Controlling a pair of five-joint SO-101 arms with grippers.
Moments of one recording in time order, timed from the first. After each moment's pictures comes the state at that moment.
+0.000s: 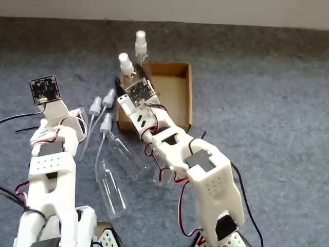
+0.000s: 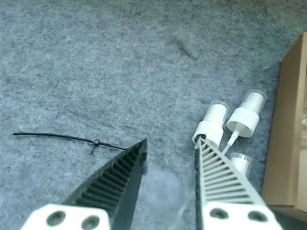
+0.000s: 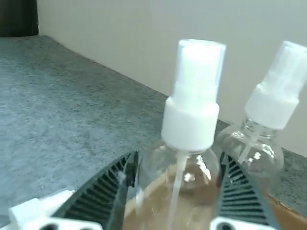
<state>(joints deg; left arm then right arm) -19.2 -35.7 62.4 22.1 9.4 -35.5 30.9 23.5 -45.2 11.5</state>
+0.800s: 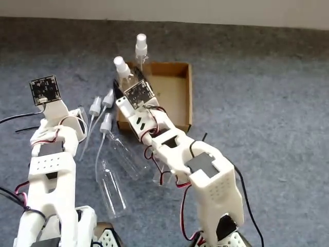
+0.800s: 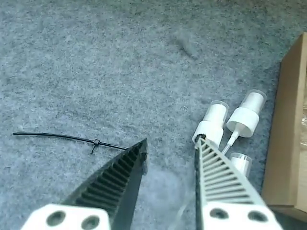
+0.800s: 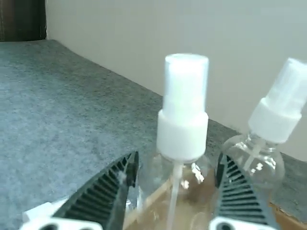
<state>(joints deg) -19.2 -35.7 62.4 22.1 9.4 -36.1 26.5 26.2 -45.2 11.5</state>
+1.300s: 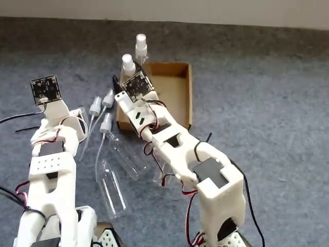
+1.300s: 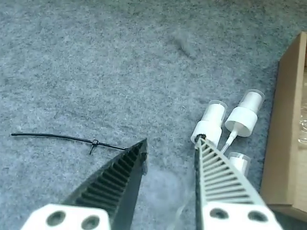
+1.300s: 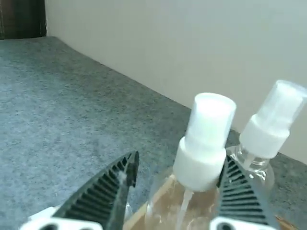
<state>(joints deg) -18.9 -35.7 62.4 22.1 9.4 -36.1 20.7 26.2 -35.8 11.6</state>
